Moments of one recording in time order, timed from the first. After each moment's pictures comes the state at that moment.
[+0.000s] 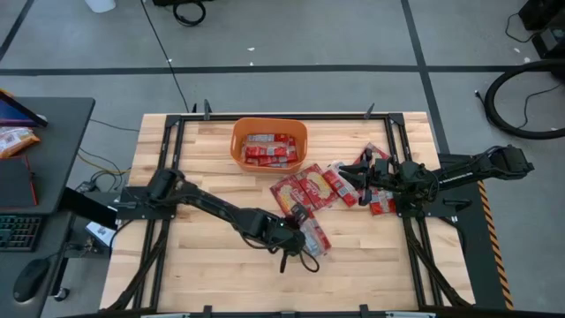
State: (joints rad) left arm -0.35 2.06 1.60 -0.55 -0.48 0.65; right arm 0.01 0.80 0.01 0.99 0.21 0.09
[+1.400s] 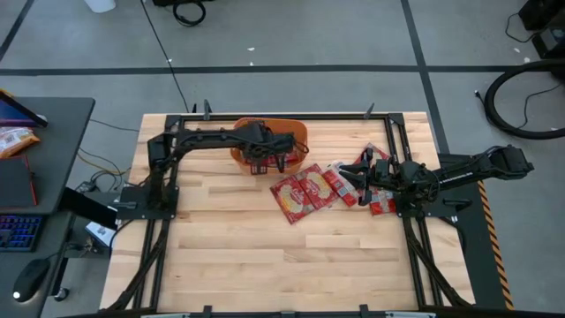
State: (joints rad) left arm 0.23 1.99 1.64 -1.13 -0.54 0.19; right arm 0.01 0.80 0.01 1.01 0.21 0.02
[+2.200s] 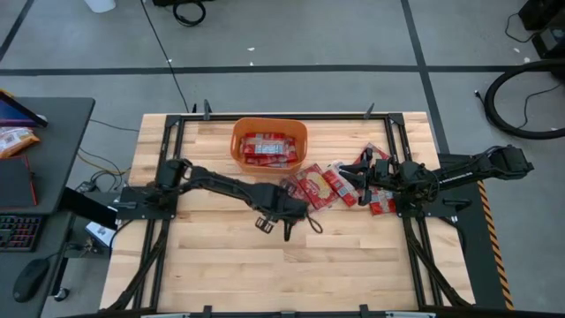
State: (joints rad) left arm -0.16 2.10 1.66 -0.92 -0.31 0.45; right arm 0.01 0.80 0.01 1.01 0.21 0.05
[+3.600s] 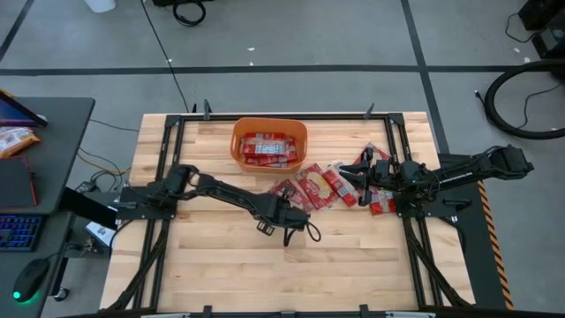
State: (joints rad) left arm -0.21 2.18 1.67 -0.94 -0.48 0.34; right arm 0.01 0.81 0.01 1.02 0.19 0.00
